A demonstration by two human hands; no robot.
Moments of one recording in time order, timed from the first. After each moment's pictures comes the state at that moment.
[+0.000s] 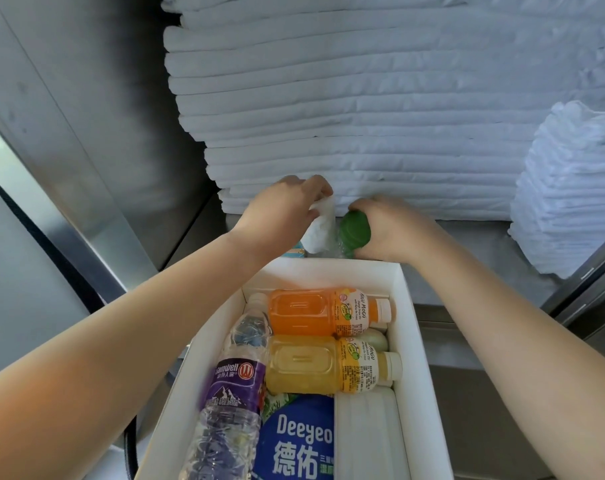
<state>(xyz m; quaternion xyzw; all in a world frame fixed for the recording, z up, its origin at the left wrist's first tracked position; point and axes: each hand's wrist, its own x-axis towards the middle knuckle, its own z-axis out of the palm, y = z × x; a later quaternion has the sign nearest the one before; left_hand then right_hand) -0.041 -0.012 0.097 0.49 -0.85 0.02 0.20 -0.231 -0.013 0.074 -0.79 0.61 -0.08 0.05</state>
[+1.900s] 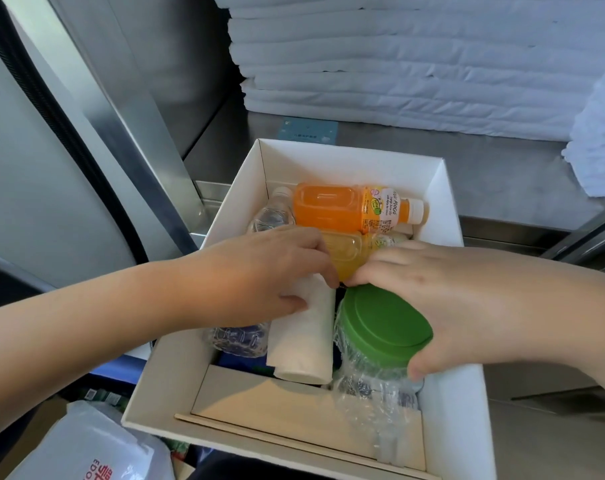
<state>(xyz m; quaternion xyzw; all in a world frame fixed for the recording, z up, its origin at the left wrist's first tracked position) 0.019 0.150 0.053 0.36 -0.92 -0.16 -0.01 -0.213 0.166 0.071 -0.92 0.34 0.13 0.15</state>
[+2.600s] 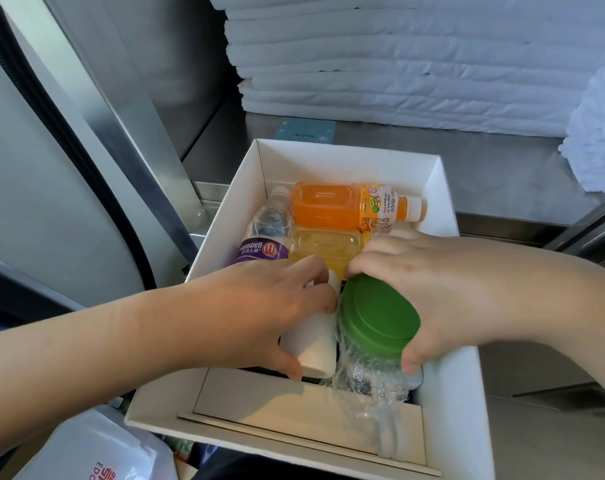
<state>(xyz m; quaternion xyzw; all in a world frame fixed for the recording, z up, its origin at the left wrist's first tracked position) 0.016 0.177 0.047 0.33 -0.93 -0.08 -0.11 -0.206 0.157 0.067 -0.91 0.36 0.16 0.12</state>
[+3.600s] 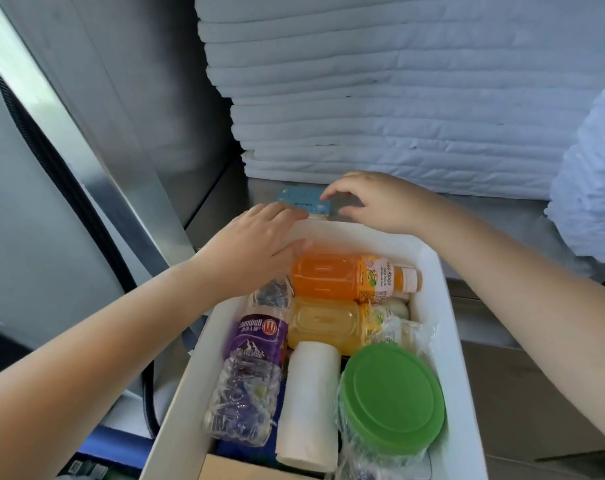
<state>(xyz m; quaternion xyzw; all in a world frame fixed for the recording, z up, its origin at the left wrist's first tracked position) 0.026 0.063 0.059 0.52 -0.85 -0.03 0.09 -0.184 -0.009 0.077 -0.87 0.47 -0.09 0.11</state>
